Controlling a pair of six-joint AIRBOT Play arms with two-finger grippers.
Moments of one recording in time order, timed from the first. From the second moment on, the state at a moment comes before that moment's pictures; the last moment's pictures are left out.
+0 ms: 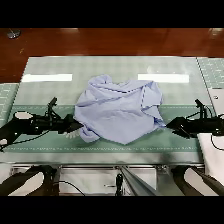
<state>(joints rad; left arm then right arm) 0.08 -1.14 0.42 0.50 -1.08 -1.10 -0.48 -1.07 0.52 -0.94 1.24 1.22</state>
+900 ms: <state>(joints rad) 0.08 -1.13 0.49 0.47 -1.11 -1.10 -0.17 -1.27 0.76 -0.85 1.18 1.20</state>
